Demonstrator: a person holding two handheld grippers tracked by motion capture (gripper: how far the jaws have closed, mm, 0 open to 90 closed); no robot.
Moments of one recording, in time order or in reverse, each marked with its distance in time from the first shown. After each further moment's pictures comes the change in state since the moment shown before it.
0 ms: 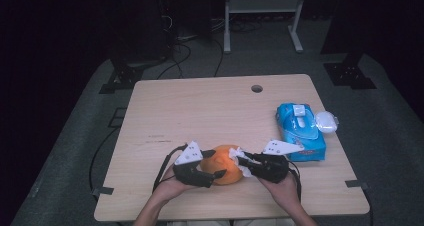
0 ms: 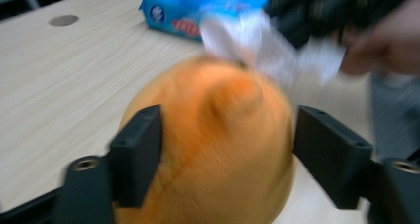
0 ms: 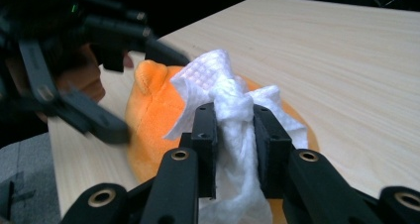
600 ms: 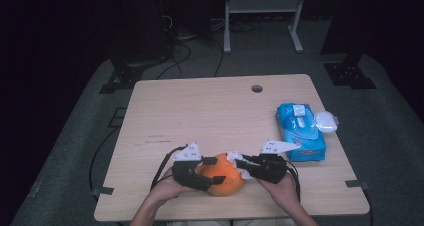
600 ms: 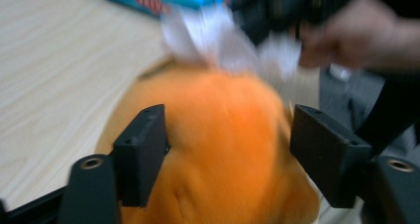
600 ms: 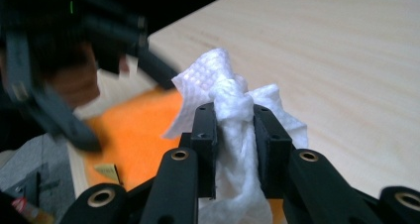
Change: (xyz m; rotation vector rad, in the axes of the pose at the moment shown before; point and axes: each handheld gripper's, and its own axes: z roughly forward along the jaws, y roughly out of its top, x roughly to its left) left arm 0.001 -0.003 0.002 0.069 -0.072 -0.054; right arm -0.003 -0.004 0.006 0.064 0.045 0.045
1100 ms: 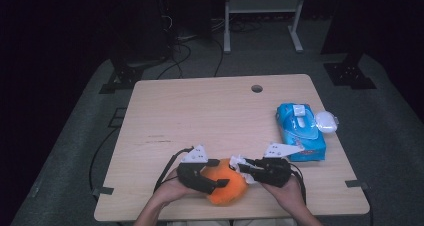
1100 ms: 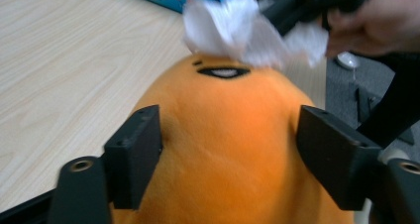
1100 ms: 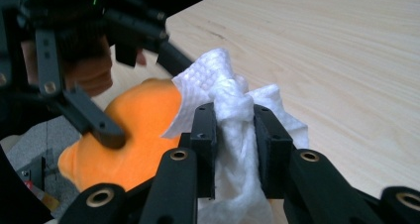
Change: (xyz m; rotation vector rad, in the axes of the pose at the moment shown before) left arm -0.010 0.001 0.013 0.082 0.003 0.019; right arm 0.004 -0.003 -0.012 0.024 0.007 -0.029
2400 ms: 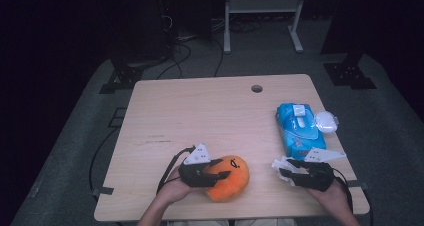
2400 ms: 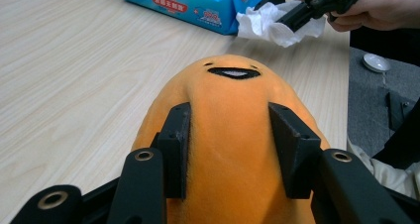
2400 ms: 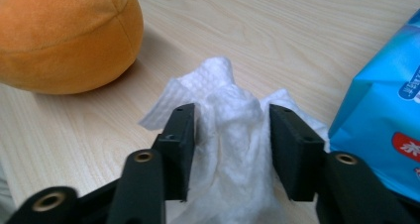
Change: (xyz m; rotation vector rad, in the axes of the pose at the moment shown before) left arm -0.006 0.004 0.003 -0.011 0.080 0.053; right arm -0.064 -0.051 -0.078 0.117 -0.216 -0.028
